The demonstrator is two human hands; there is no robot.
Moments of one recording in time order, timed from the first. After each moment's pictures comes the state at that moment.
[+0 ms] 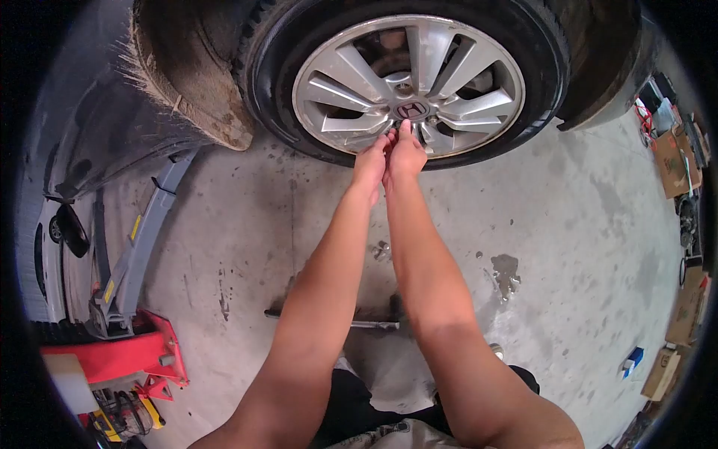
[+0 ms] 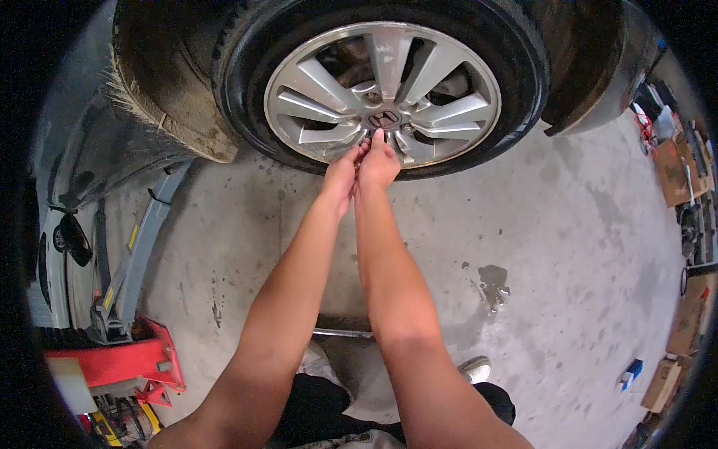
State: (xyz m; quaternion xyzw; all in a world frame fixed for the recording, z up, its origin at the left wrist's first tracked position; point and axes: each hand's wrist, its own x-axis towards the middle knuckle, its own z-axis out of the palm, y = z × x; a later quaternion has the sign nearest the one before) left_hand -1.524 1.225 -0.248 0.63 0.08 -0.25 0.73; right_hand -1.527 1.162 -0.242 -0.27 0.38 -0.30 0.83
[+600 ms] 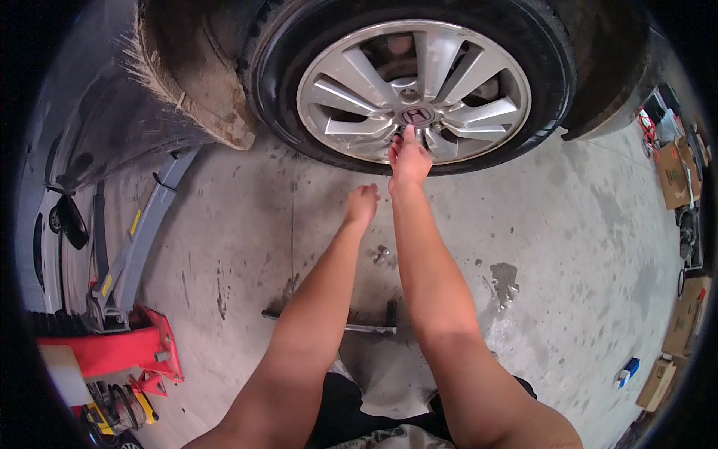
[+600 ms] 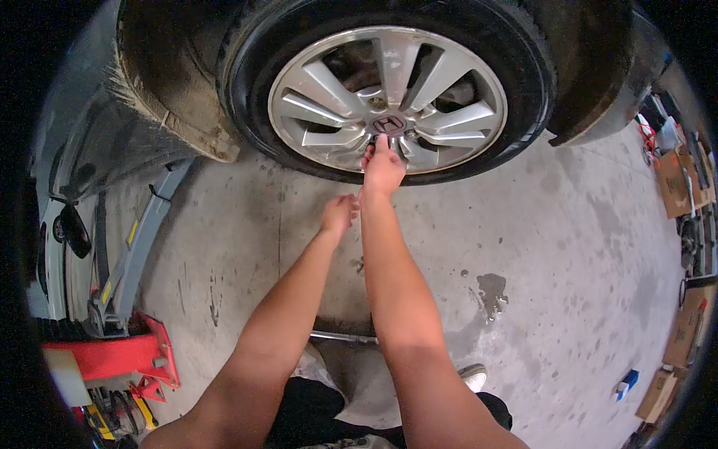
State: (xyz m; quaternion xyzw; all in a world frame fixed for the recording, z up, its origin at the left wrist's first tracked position) left_hand -1.550 1.277 -0.339 0.72 0.13 -0.30 0.61; right_hand -1.529 1.157 -0.236 -0.28 0.40 -0.26 0.83
